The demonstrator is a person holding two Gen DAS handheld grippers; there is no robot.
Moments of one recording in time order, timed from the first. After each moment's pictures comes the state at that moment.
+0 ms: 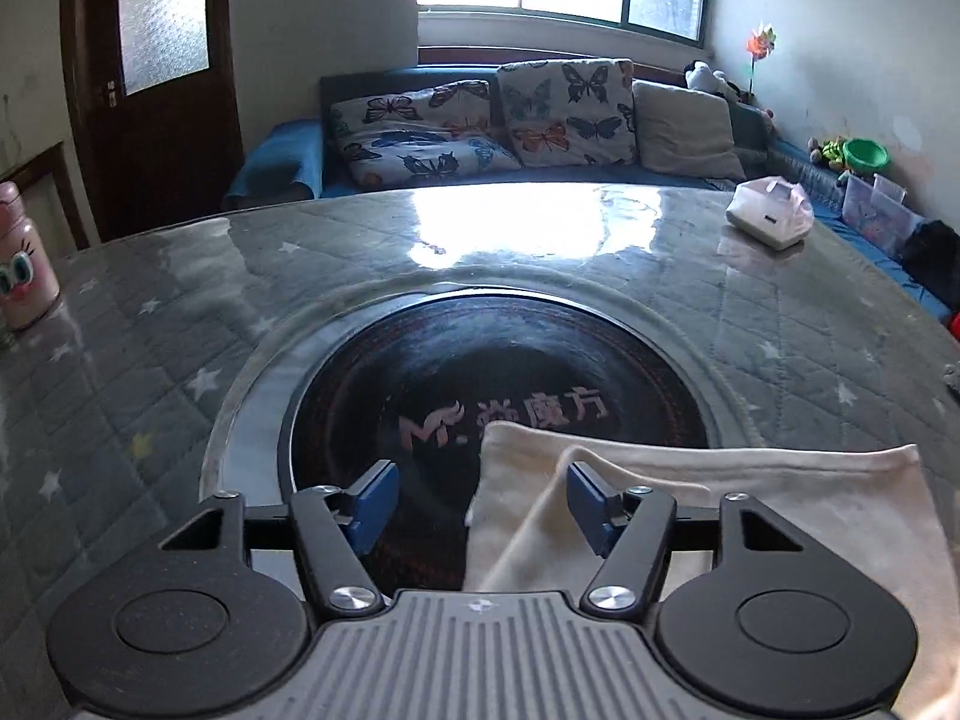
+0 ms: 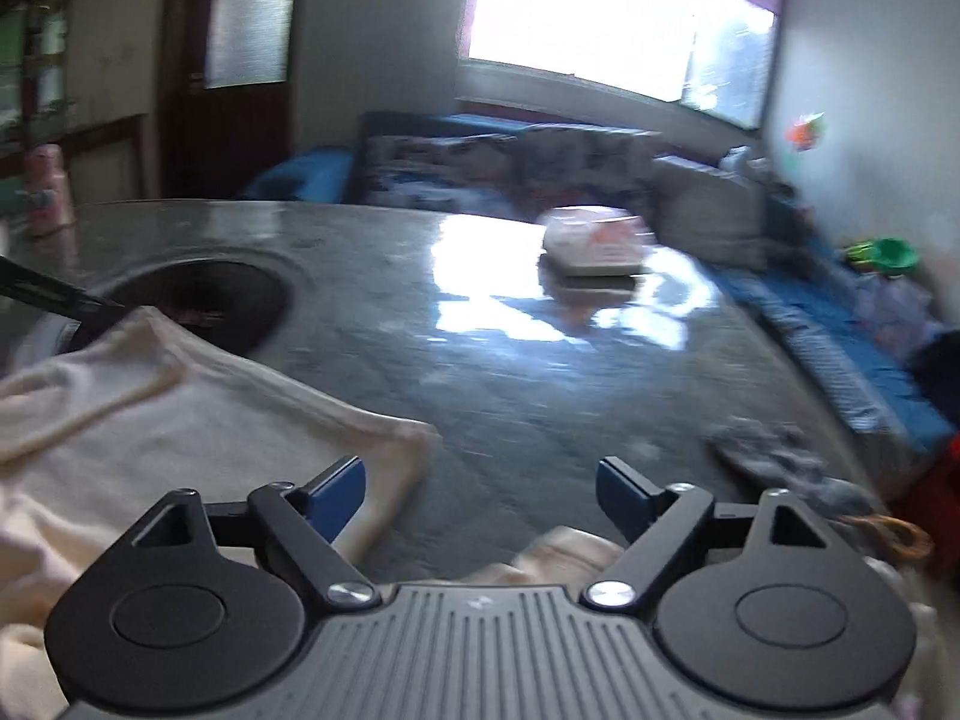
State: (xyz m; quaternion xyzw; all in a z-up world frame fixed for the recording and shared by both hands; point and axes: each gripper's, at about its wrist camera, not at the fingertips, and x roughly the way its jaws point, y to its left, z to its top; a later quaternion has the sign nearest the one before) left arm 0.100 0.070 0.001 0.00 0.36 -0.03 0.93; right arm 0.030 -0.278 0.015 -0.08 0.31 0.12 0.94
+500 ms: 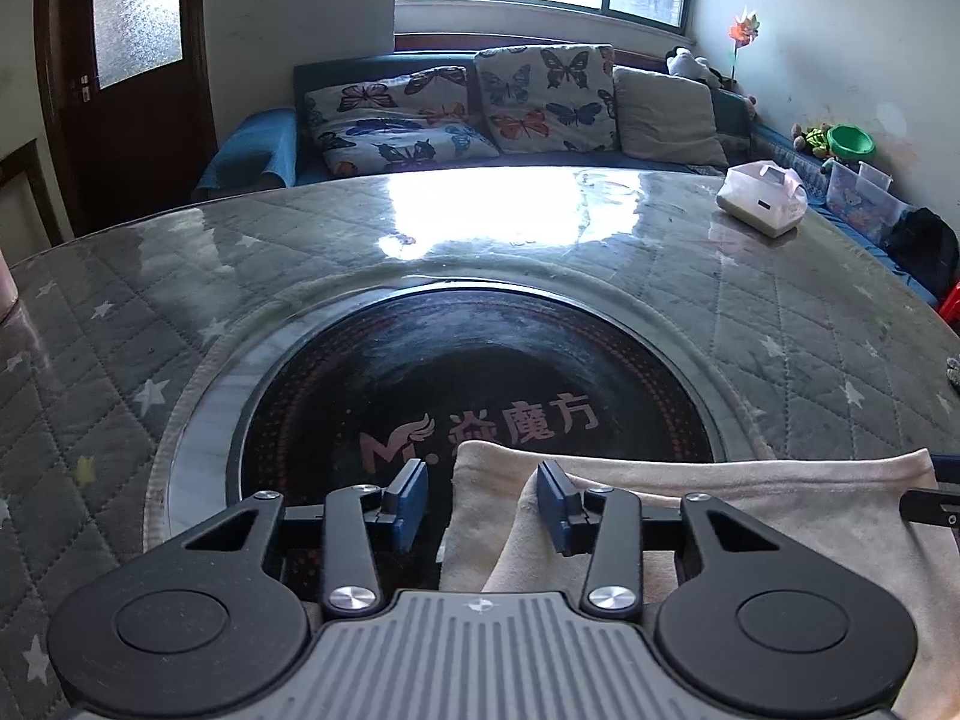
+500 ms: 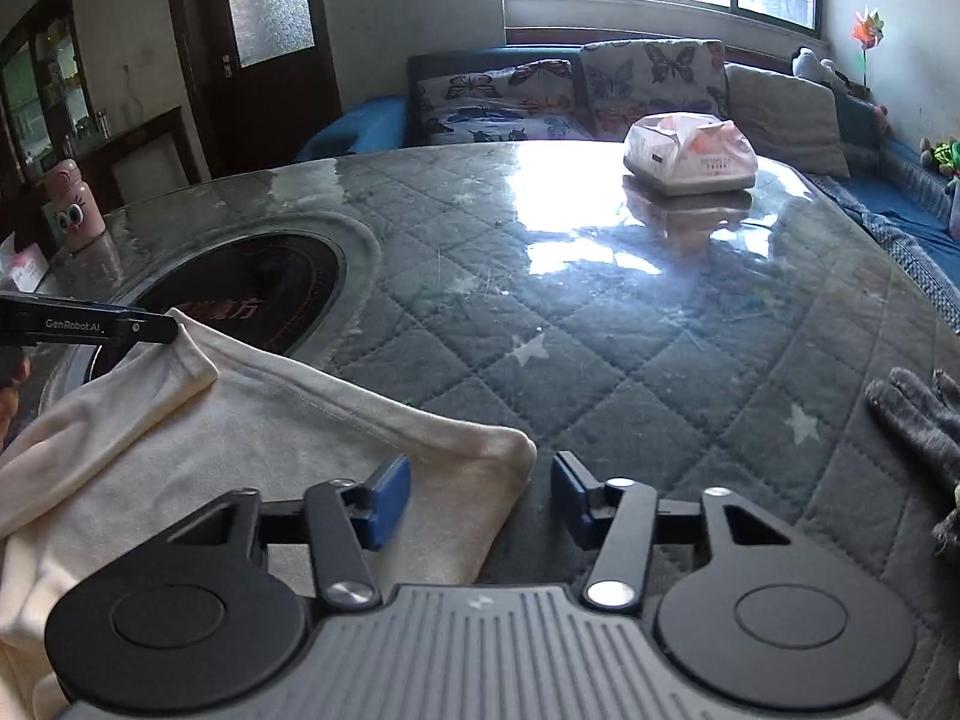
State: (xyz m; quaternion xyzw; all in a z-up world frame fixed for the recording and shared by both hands) left arm 0.122 0.067 -0.010 0.00 0.37 -0.05 0.93; right arm 0.084 -0.266 -0.015 -0.03 0.38 0.17 0.91
